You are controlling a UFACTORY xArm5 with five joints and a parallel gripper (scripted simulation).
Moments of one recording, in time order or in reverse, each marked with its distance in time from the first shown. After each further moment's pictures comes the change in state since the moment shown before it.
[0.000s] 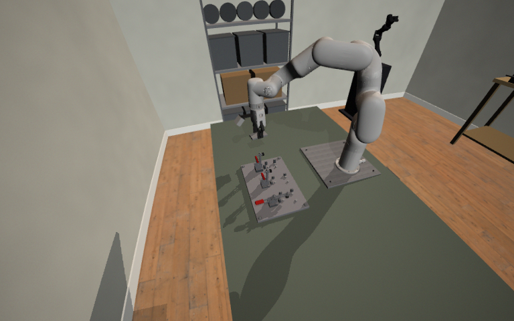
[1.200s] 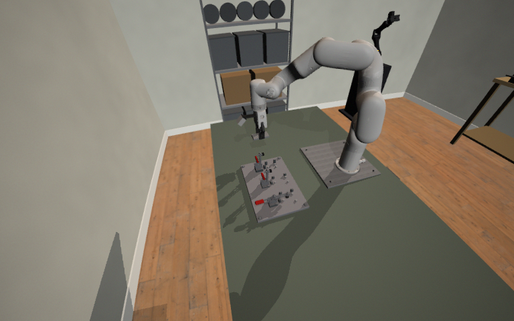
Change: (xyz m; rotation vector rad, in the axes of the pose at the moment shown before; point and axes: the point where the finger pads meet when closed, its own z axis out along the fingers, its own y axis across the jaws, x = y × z) arm -0.011 -0.001 0.007 0.000 0.000 0.132
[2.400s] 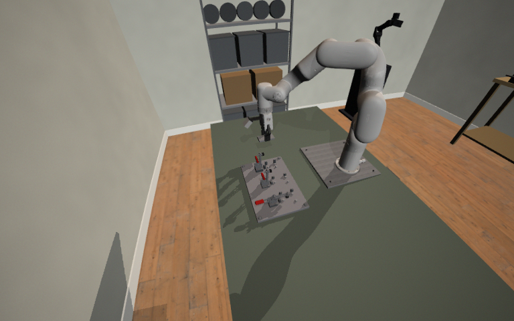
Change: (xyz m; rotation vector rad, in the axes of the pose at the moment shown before) arm -0.032 0.000 0.020 0.000 0.001 0.000
